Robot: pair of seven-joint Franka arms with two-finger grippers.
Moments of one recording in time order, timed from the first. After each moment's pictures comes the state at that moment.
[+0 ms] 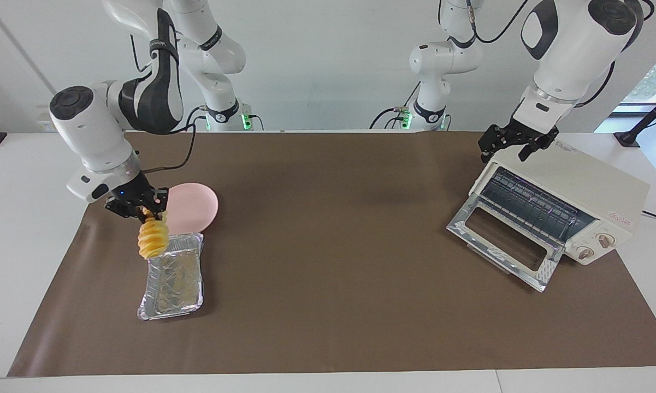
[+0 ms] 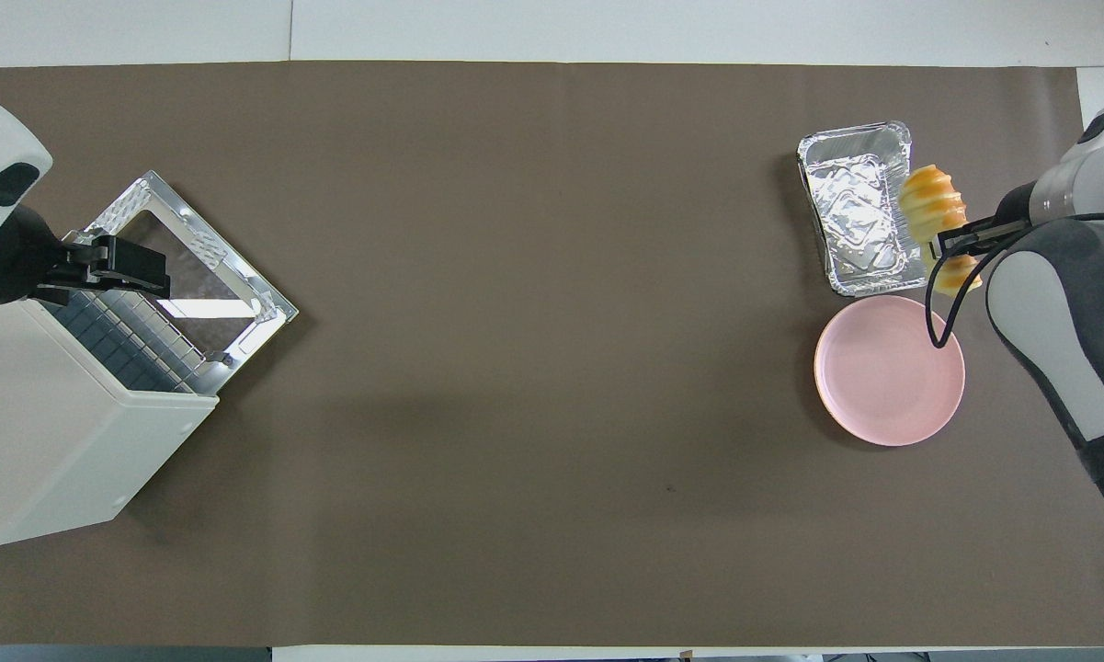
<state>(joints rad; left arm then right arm) 0.05 -0.02 -0.17 -1.66 -0.02 1.62 -0.10 -0.14 0.18 0.05 -1.83 -0.01 2.11 -0.28</state>
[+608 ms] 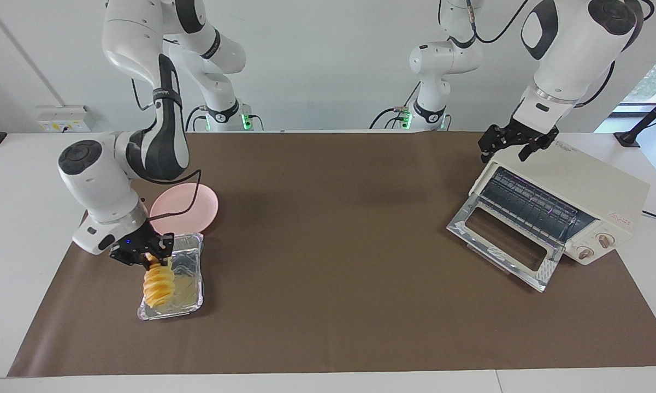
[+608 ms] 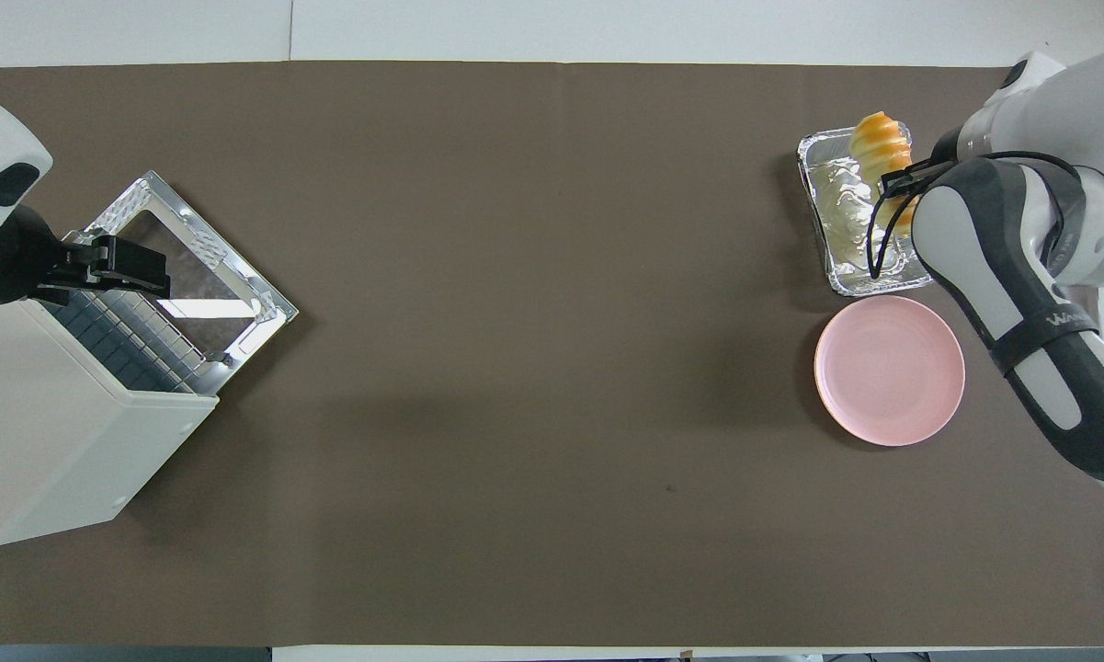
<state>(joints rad) 0.05 -0.02 -0.17 -1.66 -0.02 1.62 -0.10 -0.09 0.44 0.06 -1.63 -0.01 2.21 -0.28</state>
